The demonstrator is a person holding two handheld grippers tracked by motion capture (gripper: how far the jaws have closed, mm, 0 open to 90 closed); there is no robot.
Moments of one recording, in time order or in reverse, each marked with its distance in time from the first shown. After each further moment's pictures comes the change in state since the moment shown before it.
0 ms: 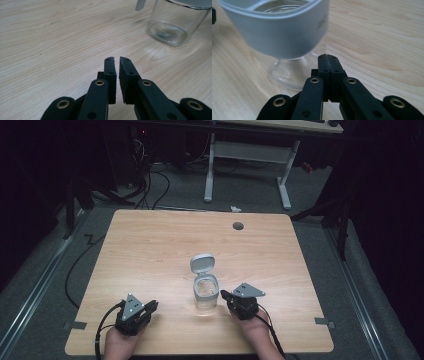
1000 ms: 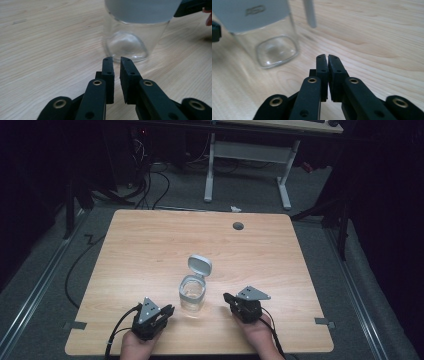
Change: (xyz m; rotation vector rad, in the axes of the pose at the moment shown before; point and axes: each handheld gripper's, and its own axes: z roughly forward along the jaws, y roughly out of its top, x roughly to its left) left arm -0.045 -0.019 0.015 0.035 -0.052 -0.046; right arm -0.006 -0.012 -0.008 -0.007 0.005 0.063
